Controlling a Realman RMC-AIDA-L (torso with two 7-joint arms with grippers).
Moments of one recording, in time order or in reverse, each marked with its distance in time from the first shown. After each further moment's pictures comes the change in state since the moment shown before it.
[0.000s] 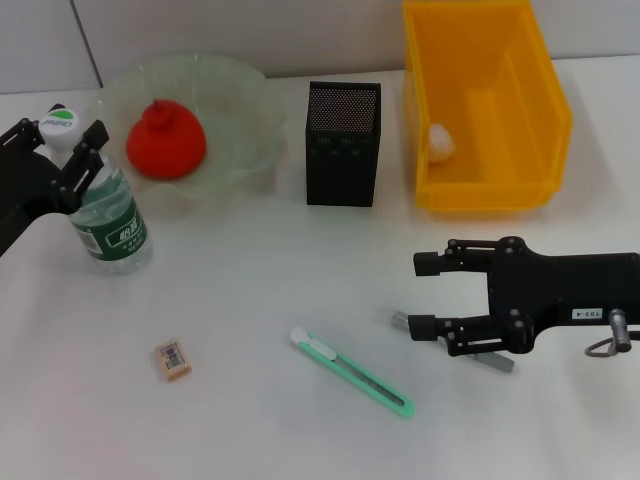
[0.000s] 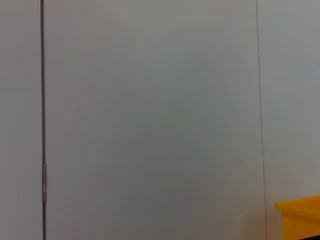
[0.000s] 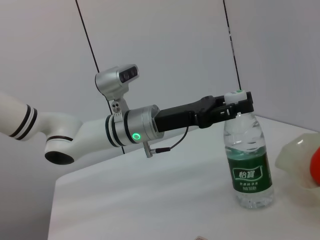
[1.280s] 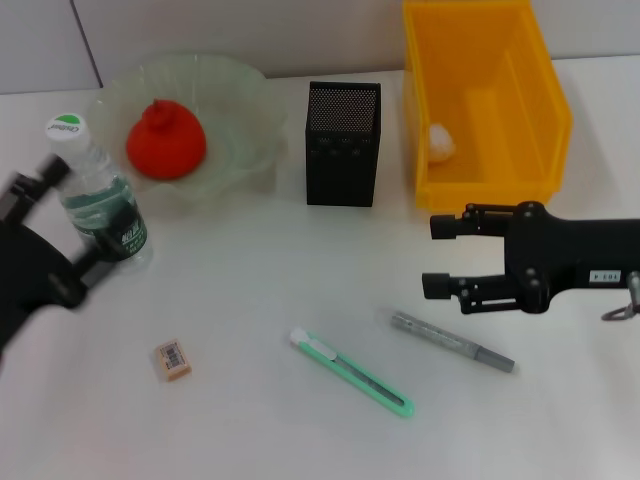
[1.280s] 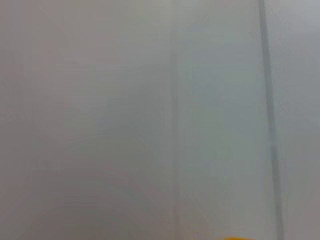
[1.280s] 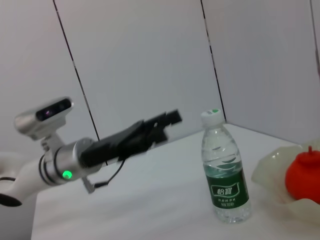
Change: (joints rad) left arm 0.147 0.004 0.162 -0.067 -0.106 0.354 0.115; right arm 0.011 -0.003 0.056 -0.076 -0.002 -0.013 0.085
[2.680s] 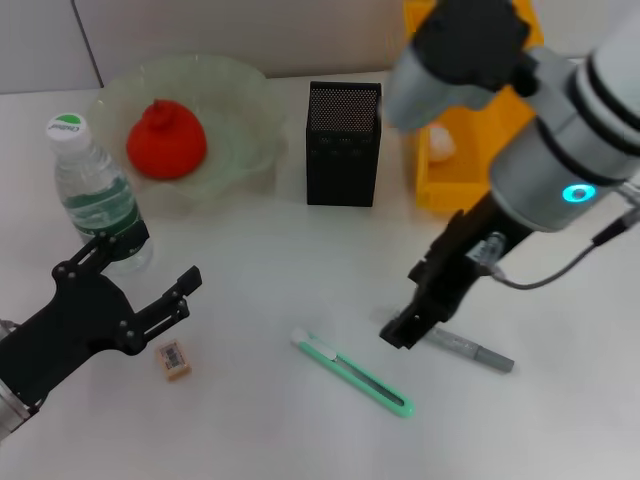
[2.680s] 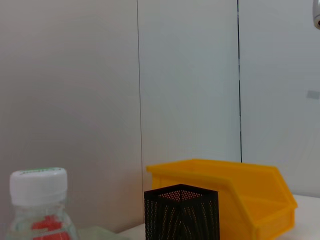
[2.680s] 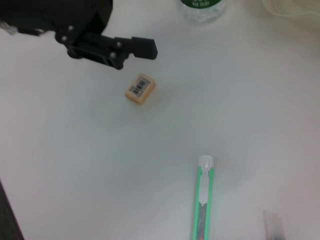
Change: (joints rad) left arm -0.013 0.005 0.188 0.000 0.024 -0.173 -0.018; right arm 0.316 0.004 -0.669 -0.689 -0.617 -0.101 1.250
